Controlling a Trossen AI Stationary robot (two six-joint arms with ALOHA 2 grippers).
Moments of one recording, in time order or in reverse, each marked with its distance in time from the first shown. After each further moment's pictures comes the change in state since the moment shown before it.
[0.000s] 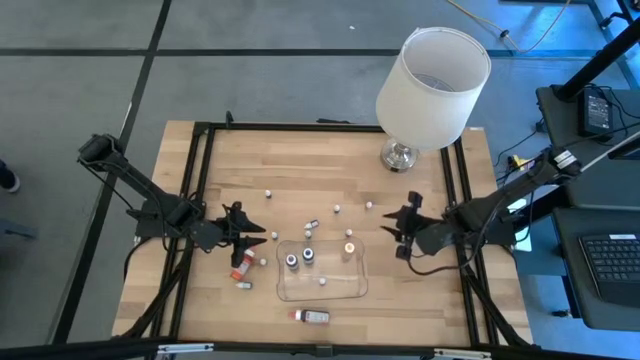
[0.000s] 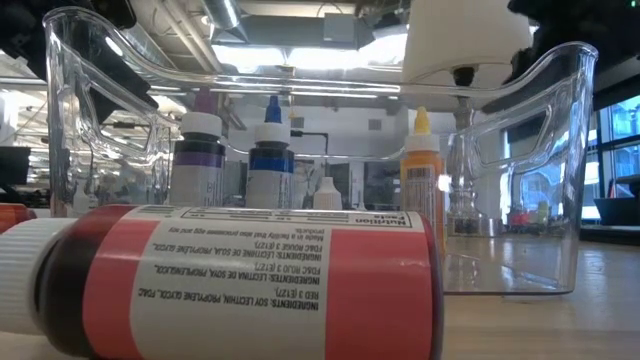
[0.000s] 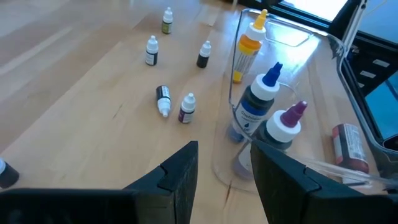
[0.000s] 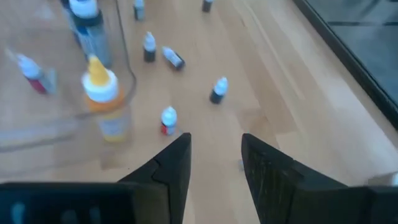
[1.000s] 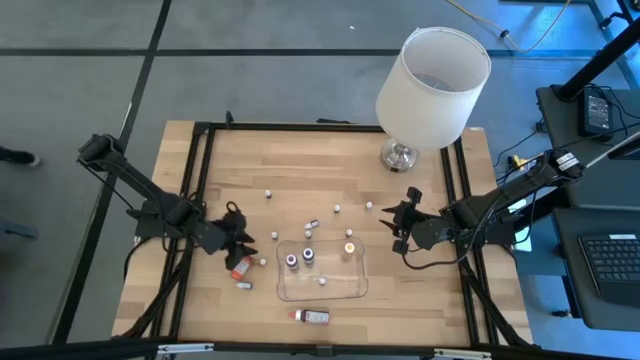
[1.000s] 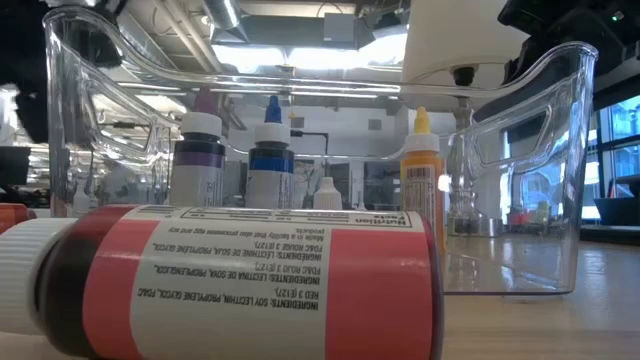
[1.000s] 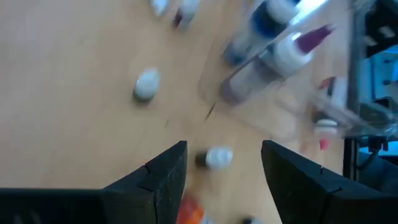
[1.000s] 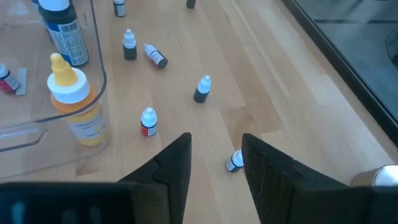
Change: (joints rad) left arm 0.001 0.000 0.060 -0.291 0.259 -0.393; right arm -0.061 0.001 -0.021 0.031 -0.001 -0.033
